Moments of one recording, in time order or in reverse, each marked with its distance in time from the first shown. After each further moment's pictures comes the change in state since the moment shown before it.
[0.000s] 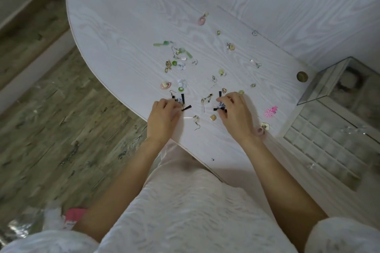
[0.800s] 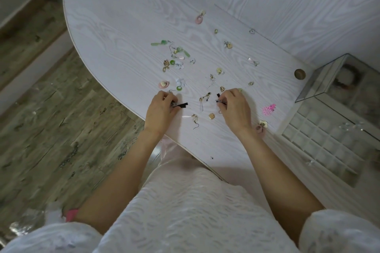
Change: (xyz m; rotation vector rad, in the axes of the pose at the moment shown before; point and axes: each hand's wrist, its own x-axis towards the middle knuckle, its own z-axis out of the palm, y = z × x) left_hand 0.020 0.000 -0.008 0.021 -0.100 -0.004; right_hand 0.012 -0.005 -0.004 0.057 -0.017 0.184
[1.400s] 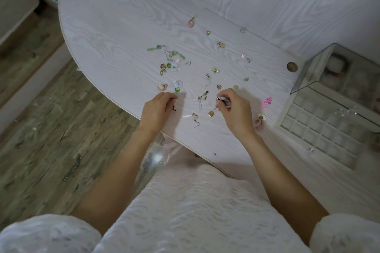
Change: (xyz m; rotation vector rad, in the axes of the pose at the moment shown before) left_hand -0.001 -0.001 -0.022 -0.016 0.075 0.204; right_hand -0.033 -0.024 -0.022 0.357 0.127 0.075
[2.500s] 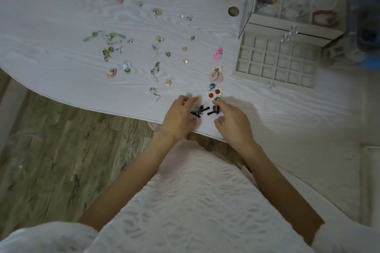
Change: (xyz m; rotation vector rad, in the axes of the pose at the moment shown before) left_hand -0.076 0.107 0.082 -0.009 -0.490 0.241; right_hand -0.151 0.059 -0.034 -0.272 -0.044 0.272
